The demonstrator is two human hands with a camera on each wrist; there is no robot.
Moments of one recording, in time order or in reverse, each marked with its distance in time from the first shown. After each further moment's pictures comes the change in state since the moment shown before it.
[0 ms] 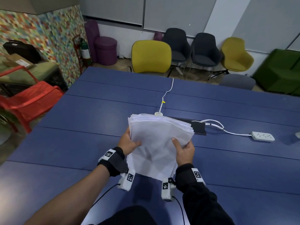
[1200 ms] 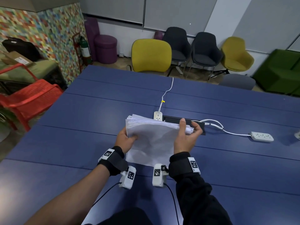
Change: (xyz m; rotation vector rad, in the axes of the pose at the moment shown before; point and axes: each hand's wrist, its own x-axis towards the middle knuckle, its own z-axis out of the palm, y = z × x) left_hand 0.015 -0.021 0.001 -0.114 0.138 0.060; right_hand 0.009 -0.049 0.040 -0.067 0.343 -0.049
